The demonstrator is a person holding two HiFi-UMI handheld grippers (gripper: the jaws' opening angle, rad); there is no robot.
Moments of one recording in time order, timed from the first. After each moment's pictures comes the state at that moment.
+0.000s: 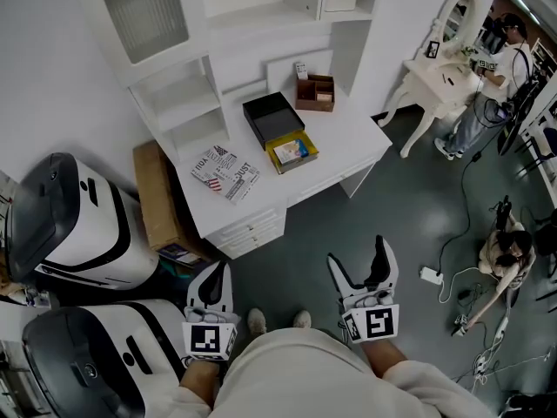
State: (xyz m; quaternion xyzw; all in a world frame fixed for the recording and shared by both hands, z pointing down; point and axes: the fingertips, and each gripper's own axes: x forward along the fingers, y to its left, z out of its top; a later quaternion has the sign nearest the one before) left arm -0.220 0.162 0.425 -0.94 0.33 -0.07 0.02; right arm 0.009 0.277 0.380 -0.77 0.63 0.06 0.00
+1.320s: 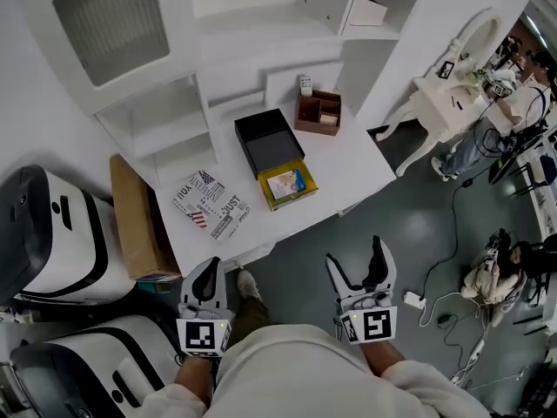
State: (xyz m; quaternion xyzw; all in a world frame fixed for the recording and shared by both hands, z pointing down) left arm -0.125 -0.015 0.464 -0.93 0.35 -0.07 -0.02; right arm 0.108 0.098 0.393 -0.76 0.65 0.06 -0.04
